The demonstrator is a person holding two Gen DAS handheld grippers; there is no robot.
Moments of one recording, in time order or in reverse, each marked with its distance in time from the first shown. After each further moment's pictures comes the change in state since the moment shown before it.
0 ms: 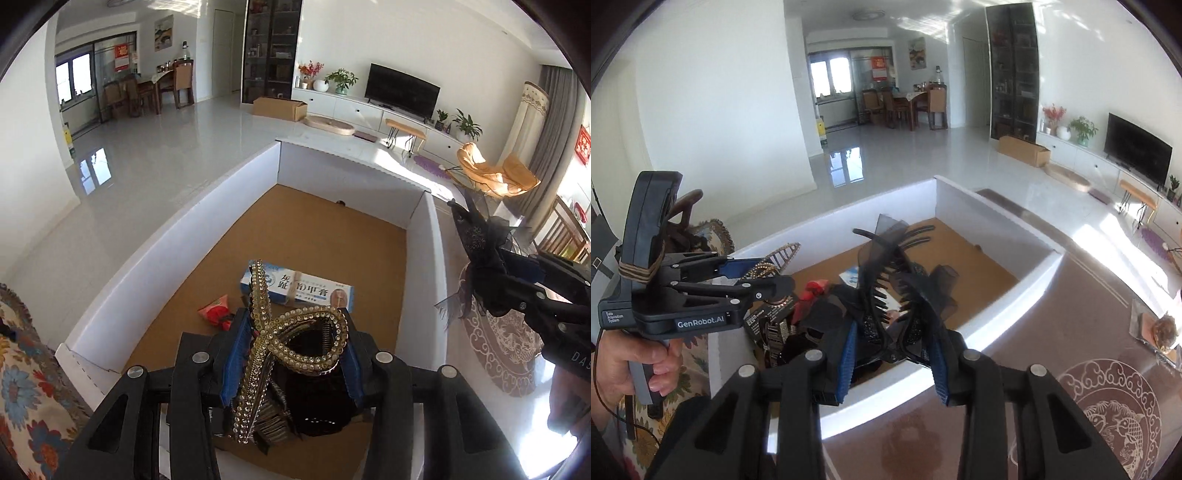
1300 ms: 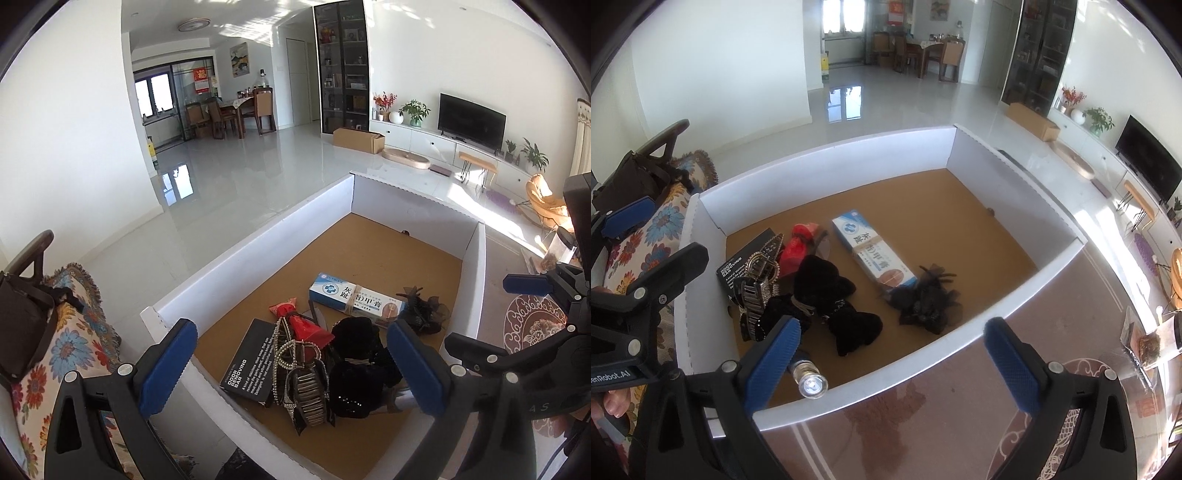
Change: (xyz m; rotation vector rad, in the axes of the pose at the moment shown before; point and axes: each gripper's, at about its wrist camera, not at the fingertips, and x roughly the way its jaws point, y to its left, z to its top) left arm -0.055 -0.031 -0.026 -0.100 -0.155 0.315; right arm 0.021 0.014 -0.001 -0.121 0.210 -0.106
